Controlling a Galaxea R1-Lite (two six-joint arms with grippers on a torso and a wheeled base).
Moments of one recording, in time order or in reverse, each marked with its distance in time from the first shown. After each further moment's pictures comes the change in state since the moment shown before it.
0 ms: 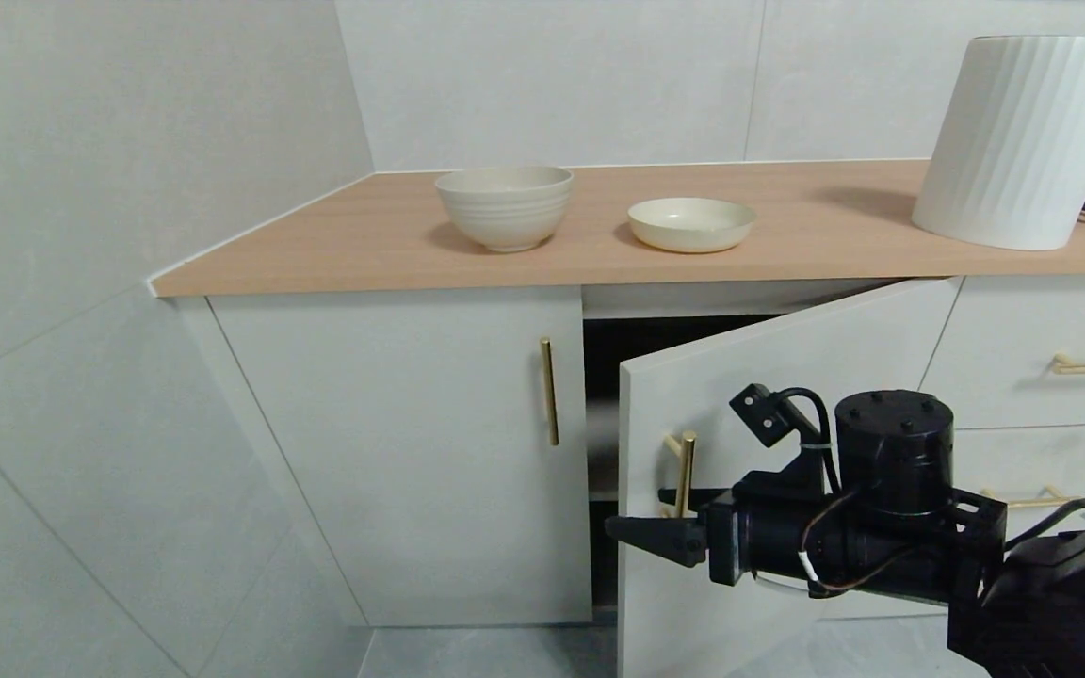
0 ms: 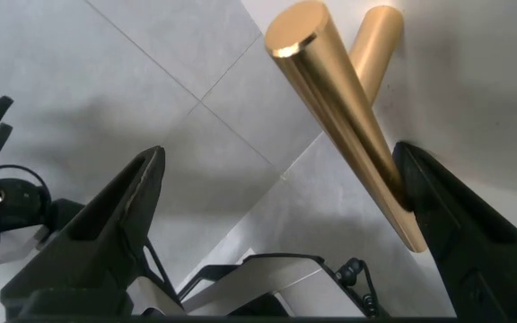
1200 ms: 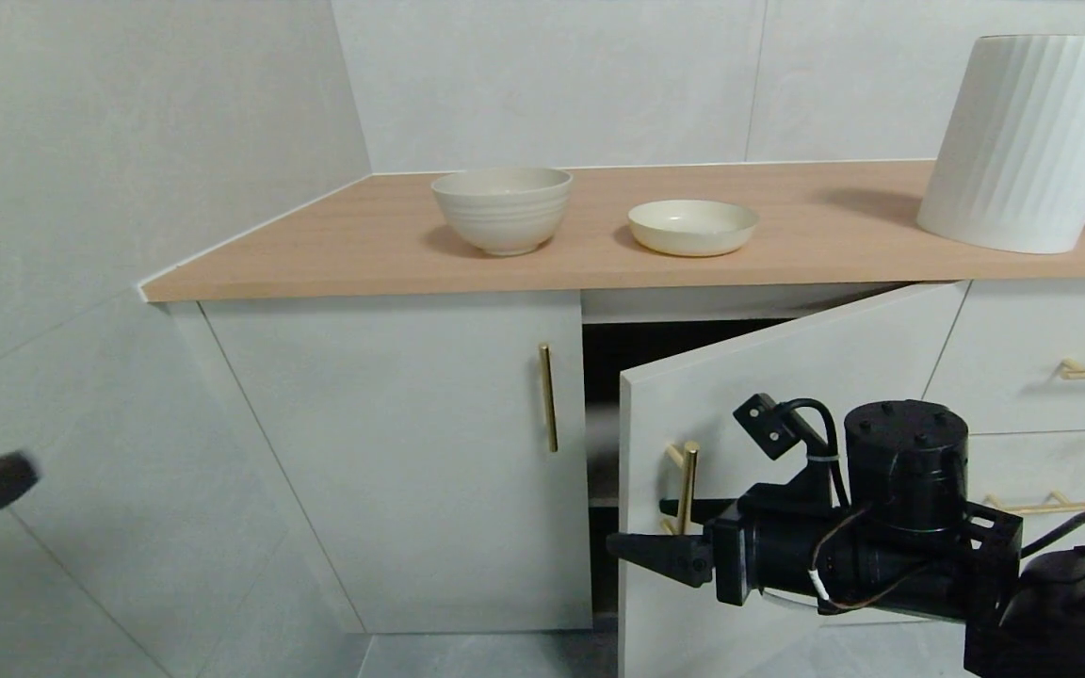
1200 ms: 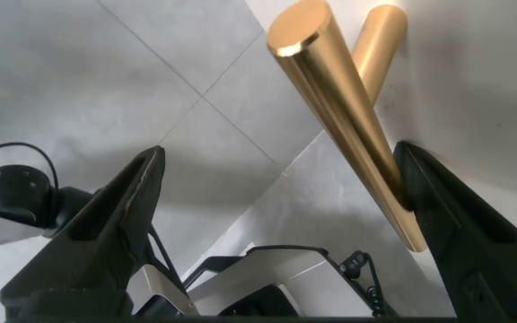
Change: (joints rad) left arm -0.167 0.821 -0.886 0.221 -0.429 -0.059; right arm 0.021 -0.018 0.038 -0.014 0.002 -0.004
